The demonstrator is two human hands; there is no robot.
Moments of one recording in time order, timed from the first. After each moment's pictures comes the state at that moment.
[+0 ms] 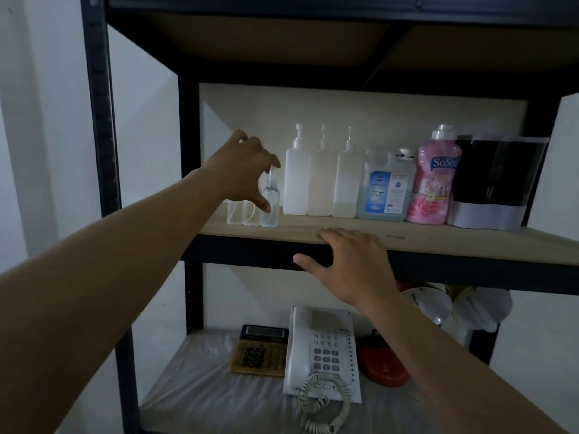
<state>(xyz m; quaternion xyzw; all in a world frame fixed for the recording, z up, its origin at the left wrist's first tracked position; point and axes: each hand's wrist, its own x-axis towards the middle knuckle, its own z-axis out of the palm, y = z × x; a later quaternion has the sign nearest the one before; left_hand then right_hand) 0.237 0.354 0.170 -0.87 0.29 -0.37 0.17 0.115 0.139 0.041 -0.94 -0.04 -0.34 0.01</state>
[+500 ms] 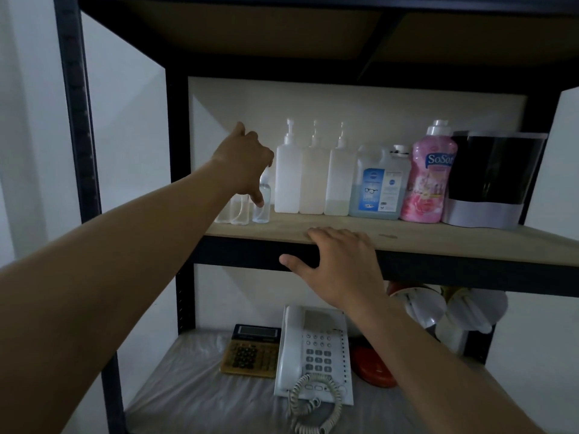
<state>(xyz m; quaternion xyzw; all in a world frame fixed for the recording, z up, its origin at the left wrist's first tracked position) 0.249 0.318 0.177 -0.88 0.18 -0.35 0.29 0.118 0.137 0.039 -0.94 -0.05 -0.34 0.00</state>
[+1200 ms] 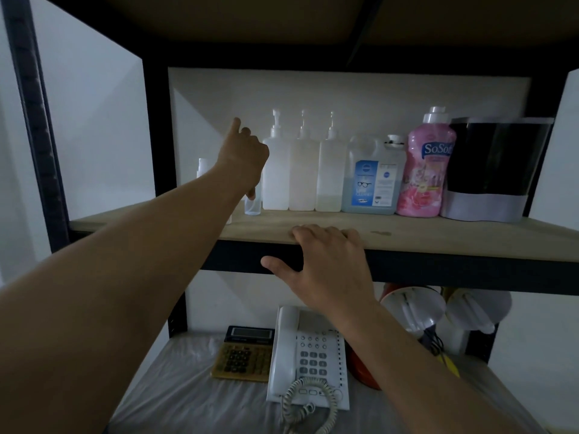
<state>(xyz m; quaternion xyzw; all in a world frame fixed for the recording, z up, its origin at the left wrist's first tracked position) 0.269 0.272 0.172 -0.88 0.07 -0.34 0.32 0.127 0.134 0.033 -0.93 -0.05 -0.36 -0.02</state>
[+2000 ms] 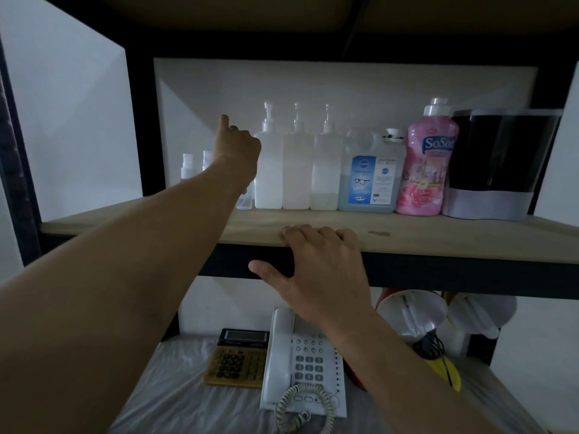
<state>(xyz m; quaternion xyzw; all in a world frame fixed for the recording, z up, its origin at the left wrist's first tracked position) 0.295 0.256 0.173 -0.91 0.04 -0.32 0.26 0.135 0.133 0.027 -0.92 -0.06 -0.39 -0.01</state>
